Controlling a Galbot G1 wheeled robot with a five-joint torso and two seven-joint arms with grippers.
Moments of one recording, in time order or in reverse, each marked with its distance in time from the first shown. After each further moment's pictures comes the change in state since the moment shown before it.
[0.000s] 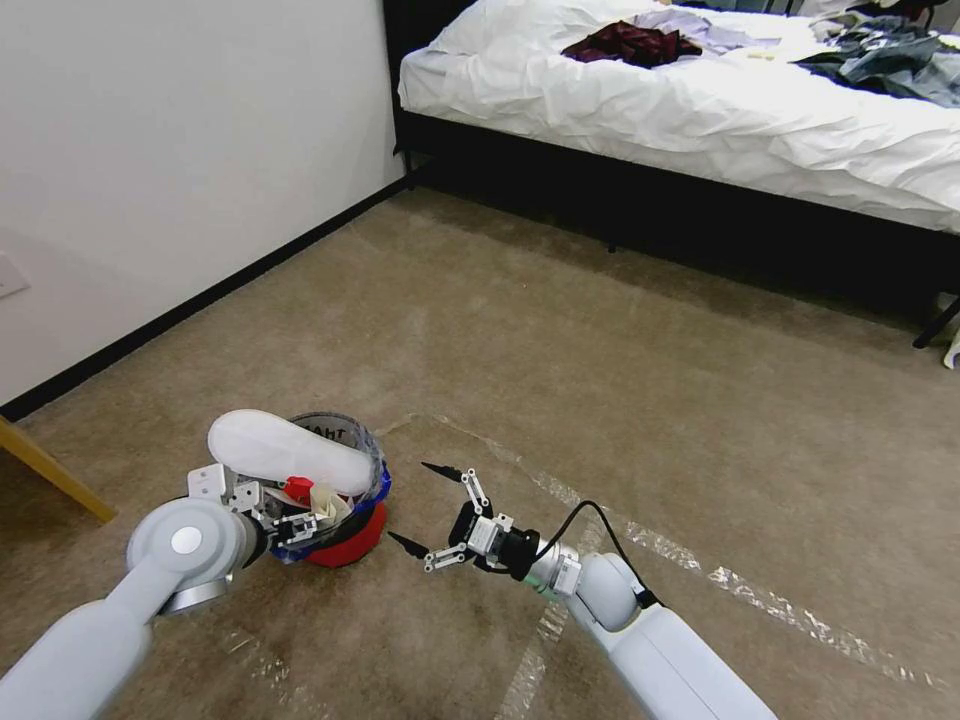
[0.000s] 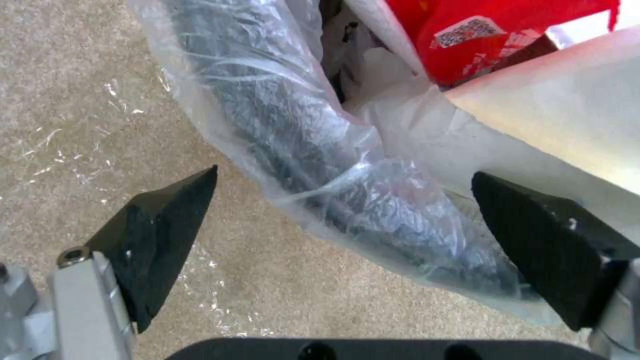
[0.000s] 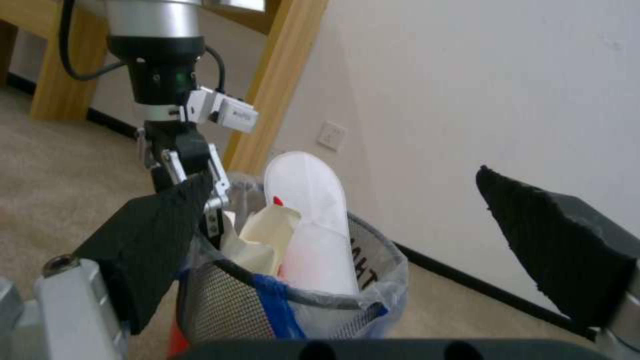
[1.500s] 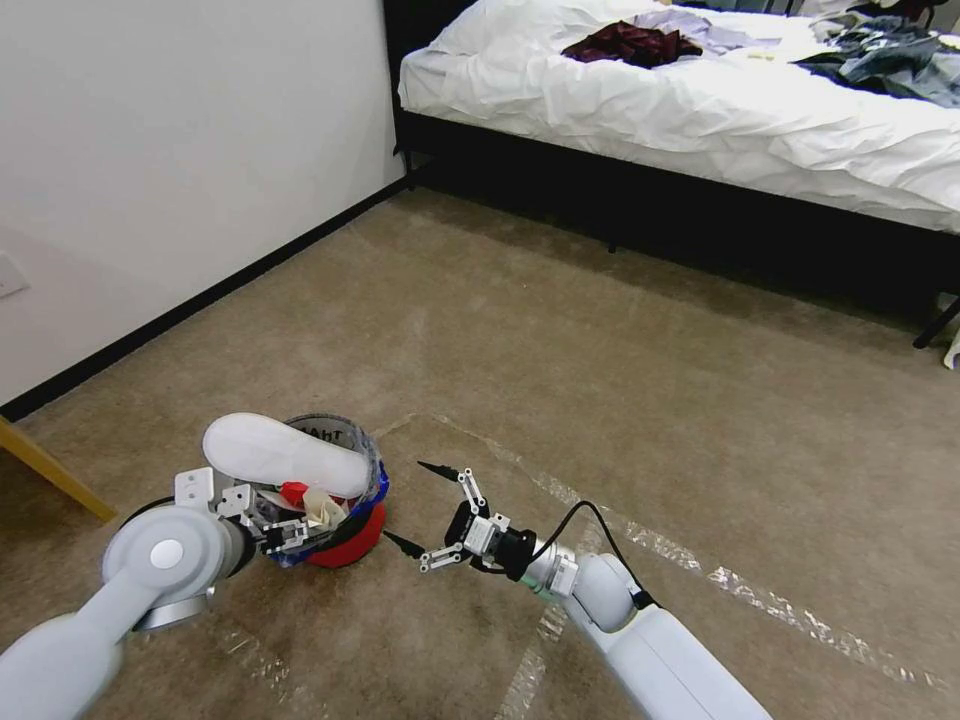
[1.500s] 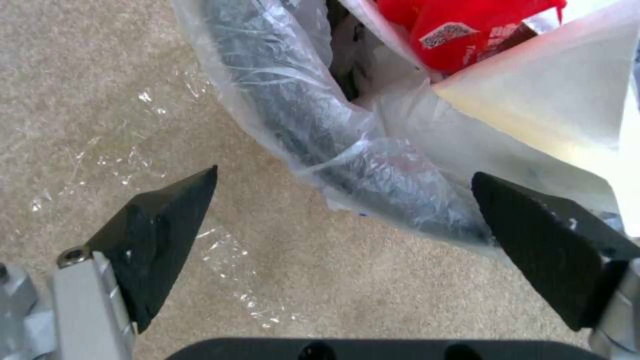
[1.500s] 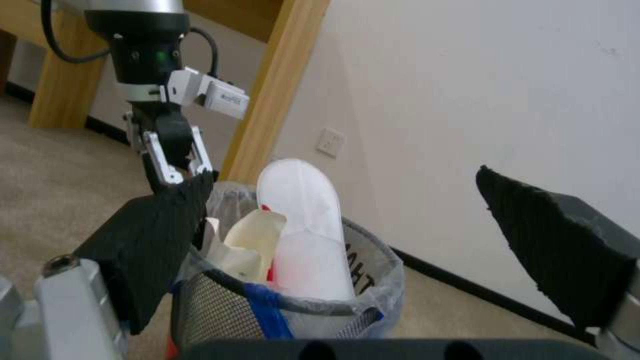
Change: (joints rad) left arm 0.068 0.093 -0.038 -0.081 -0.026 0.000 0.004; right arm -0.004 0.017 -0.001 0.006 -0.003 0.000 0.001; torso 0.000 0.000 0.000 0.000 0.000
